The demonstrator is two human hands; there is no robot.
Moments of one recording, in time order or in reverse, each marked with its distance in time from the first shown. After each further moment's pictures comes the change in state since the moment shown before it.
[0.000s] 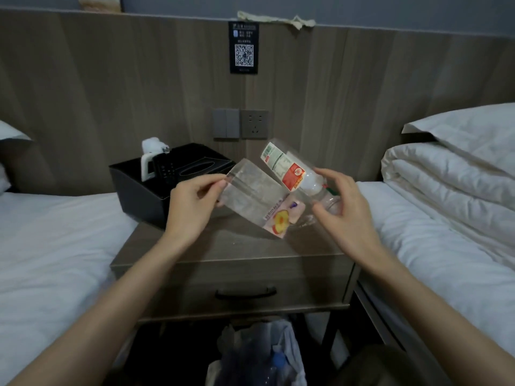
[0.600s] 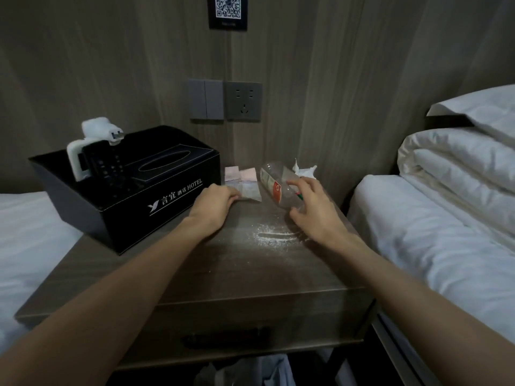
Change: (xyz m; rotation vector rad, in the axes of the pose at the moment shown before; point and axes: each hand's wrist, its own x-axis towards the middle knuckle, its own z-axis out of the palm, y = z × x) left_hand 0.113 -0.153 0.101 0.782 -0.427 0.045; right_hand 0.076 0.121 0.094 -0.307 -0.340 0.165
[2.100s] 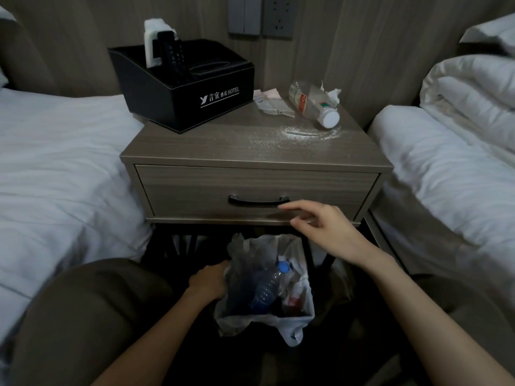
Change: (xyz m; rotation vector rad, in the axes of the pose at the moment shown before) left_hand -0.343 -0.008 0.104 -0.014 -0.760 -0.467; right_hand -0.231 -0.052 0.015 0.352 -0.379 -0.079
